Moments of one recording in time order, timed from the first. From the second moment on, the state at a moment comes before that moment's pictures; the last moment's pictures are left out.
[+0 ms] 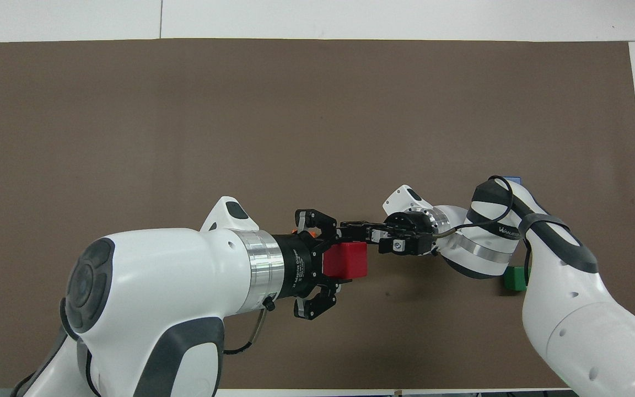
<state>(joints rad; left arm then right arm) -0.48 -0.18 -0.22 -2.07 -0.72 2.24 -1.81 0.28 0.44 -0.05 -2.25 2.09 0.92 -1.28</state>
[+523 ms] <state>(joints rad) -0.49 -0.18 -0.22 -2.08 -0.72 2.33 -1.82 0.30 0.44 -0.04 -2.24 2.10 0.92 -1.29</state>
